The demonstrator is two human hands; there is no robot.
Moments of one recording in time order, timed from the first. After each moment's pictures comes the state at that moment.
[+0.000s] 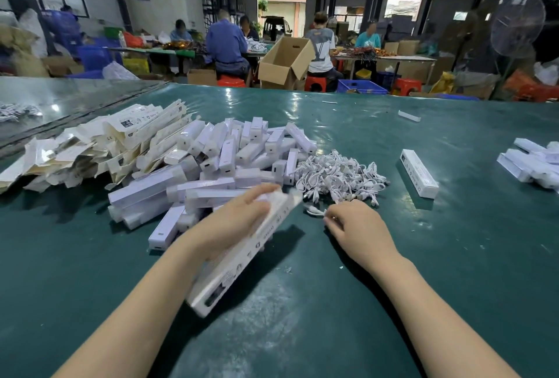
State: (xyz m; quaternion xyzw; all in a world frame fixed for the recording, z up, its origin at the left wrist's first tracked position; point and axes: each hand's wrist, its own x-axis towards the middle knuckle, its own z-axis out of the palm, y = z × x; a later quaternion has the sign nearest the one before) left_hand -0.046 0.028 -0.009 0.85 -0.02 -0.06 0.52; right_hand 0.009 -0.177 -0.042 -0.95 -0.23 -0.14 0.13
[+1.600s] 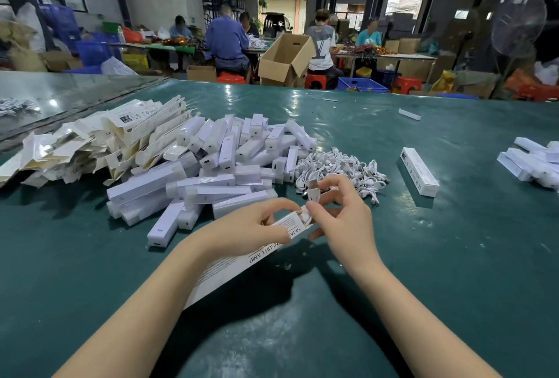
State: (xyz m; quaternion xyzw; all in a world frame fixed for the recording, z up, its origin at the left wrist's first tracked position) left_hand -0.050 0.018 -0.009 0.90 -0.12 -0.09 0.40; right_hand -0.025 -0.145 -0.028 -0.75 -0.18 -0.13 0.62
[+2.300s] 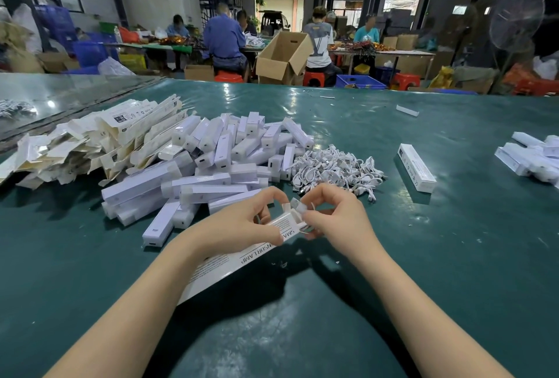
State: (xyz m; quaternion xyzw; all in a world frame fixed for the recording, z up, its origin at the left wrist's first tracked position) left_hand -0.051 0.024 -0.009 0.89 -0.12 -0.09 0.43; right_hand -0.017 -0.152 -0.026 -0.76 -0.18 -0.01 0.62
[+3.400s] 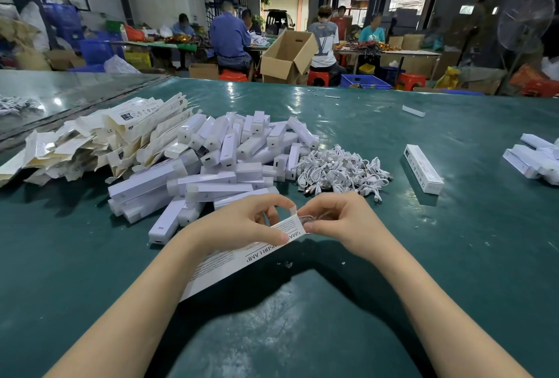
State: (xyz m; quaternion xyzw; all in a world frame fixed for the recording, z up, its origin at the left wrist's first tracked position) left_hand -0.049 0.029 -0.007 0.87 -0.14 -0.11 0.46; right_hand -0.017 -0.162 -0.013 -0.79 -0.29 0.05 0.54
